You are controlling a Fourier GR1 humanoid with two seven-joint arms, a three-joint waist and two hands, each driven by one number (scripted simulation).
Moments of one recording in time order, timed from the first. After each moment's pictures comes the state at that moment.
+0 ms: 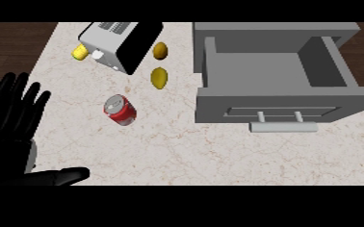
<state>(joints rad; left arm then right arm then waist) 0.04 0.03 0.07 -2.26 0.06 0.13 0.59 0.36 -0.13 -0.35 -2.12 -0.27 0.19 0.06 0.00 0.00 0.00</state>
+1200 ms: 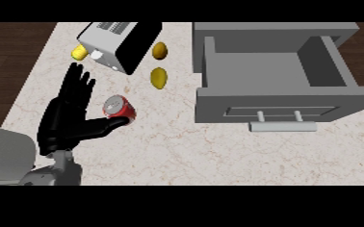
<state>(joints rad) -0.11 0.00 0.07 -1.73 0.12 0.18 0.29 0.43 -0.10 -0.56 -2.16 -0.41 0.39 0.10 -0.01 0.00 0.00</state>
